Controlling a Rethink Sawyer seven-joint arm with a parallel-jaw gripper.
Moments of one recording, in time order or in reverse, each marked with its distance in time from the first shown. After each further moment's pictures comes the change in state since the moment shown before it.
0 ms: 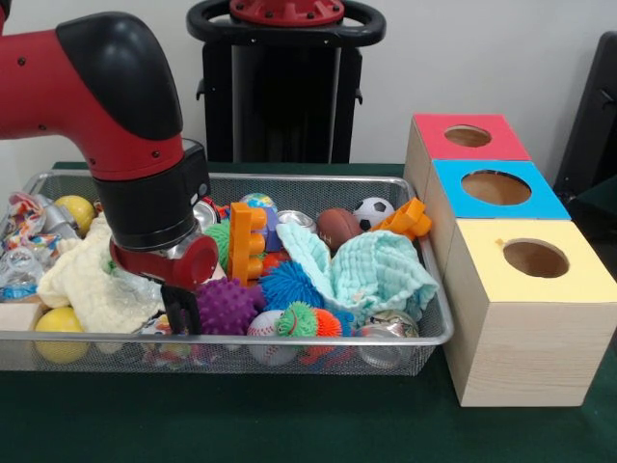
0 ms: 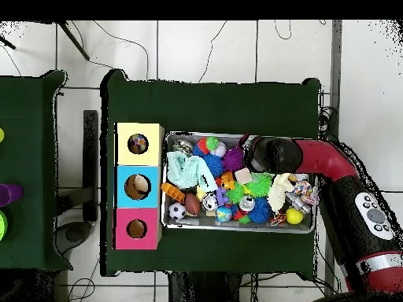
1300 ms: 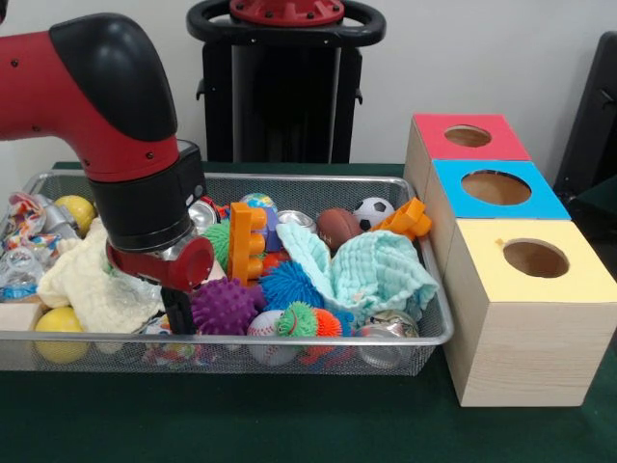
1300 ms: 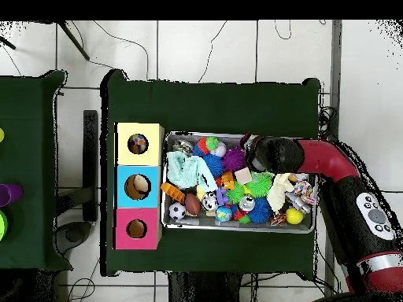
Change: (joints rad) arm -0.004 0.004 0.000 -0.004 0.006 0.001 0.000
